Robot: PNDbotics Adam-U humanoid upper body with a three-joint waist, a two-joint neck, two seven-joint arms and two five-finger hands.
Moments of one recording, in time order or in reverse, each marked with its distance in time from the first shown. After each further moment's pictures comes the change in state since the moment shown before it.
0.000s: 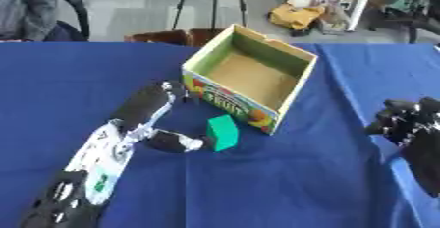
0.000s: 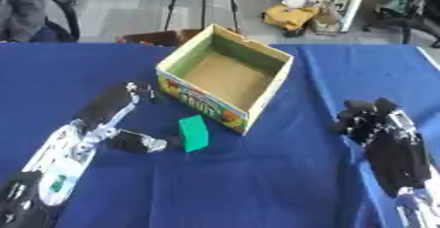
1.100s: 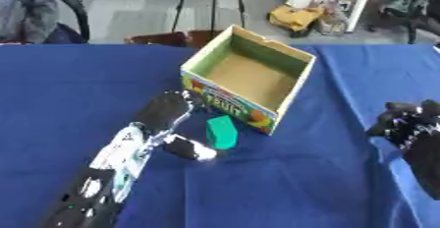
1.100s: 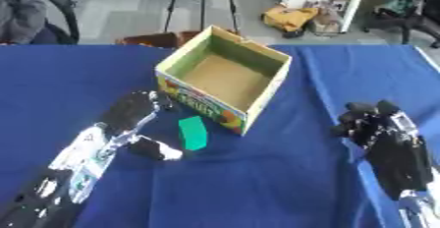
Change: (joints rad) left arm -0.040 -0.052 -0.018 0.120 -0.185 -0.035 0.063; right arm 0.000 0.000 0.006 0.003 0.000 0.002 0.007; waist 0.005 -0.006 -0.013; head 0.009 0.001
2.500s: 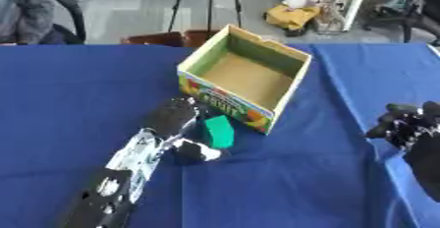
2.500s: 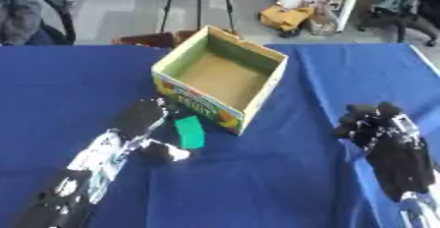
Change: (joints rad) left arm -0.030 -0.052 0.038 0.151 -0.097 0.036 0.071; right arm 0.000 0.006 0.002 0.001 0.000 -0.001 0.007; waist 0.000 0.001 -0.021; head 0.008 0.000
